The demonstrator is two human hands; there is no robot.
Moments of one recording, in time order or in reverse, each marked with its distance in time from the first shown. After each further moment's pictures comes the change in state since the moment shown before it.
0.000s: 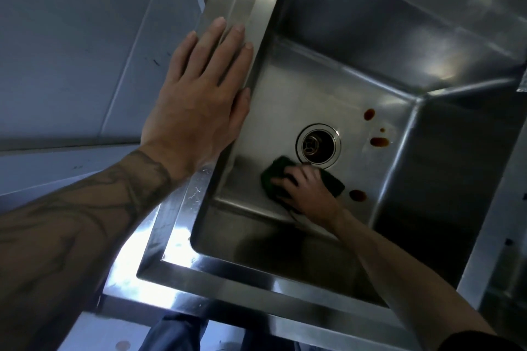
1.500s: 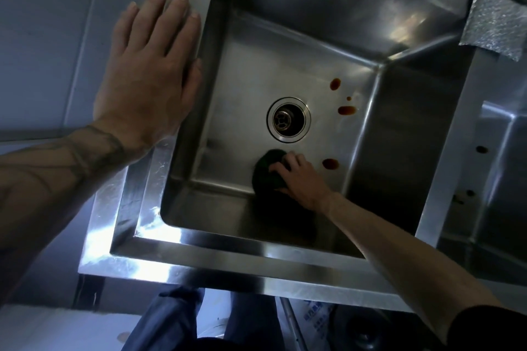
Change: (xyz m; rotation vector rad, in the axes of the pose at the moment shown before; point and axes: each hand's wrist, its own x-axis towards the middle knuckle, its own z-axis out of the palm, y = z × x) left_hand -0.002 0.002 -0.009 -0.078 0.000 -0.004; right_hand -0.051 -0.004 -0.028 0.187 -0.279 0.237
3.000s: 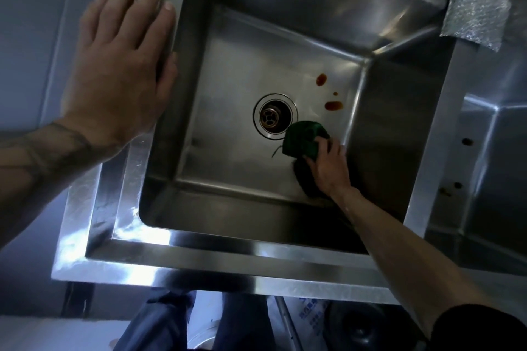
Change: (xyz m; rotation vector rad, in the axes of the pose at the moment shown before) left_hand -0.002 -0.006 0.014 -0.047 0.078 0.027; right_hand -0.027 0.056 -0.016 0.052 0.114 0.633
